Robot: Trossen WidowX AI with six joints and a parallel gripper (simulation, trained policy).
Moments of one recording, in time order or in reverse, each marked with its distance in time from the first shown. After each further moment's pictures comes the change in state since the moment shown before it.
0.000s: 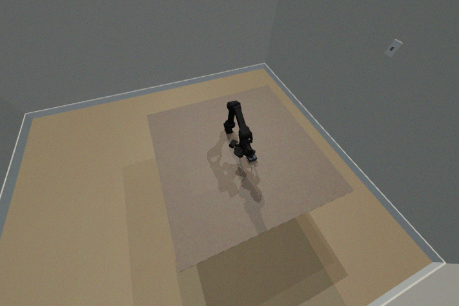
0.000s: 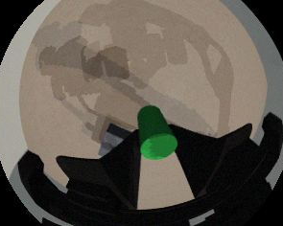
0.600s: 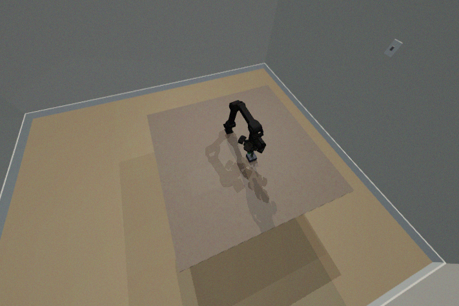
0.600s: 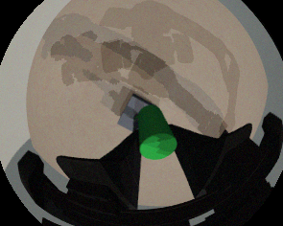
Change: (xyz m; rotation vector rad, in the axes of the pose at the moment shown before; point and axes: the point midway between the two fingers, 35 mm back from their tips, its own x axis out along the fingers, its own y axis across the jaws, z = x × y) arm -0.037 0.046 -0.047 -0.042 -0.008 0.037
